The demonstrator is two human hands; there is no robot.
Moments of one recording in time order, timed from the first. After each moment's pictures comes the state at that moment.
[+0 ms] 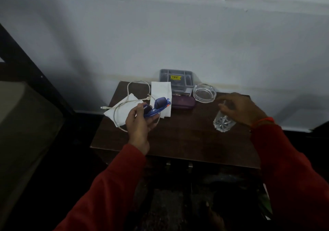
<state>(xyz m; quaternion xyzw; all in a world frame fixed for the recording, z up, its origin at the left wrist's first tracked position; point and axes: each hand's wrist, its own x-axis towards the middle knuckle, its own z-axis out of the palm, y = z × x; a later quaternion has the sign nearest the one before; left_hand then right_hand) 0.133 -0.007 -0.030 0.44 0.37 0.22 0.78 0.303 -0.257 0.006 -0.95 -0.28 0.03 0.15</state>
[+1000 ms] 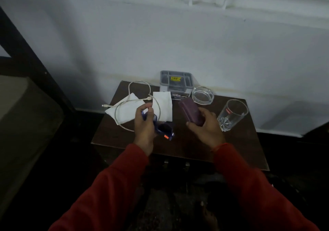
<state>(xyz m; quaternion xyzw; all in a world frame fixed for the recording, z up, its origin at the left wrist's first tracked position) 0.126 -0.019 -0.034 0.49 0.35 0.20 0.77 0.218 -0.191 -0.044 -0.88 -0.14 0.07 0.44</state>
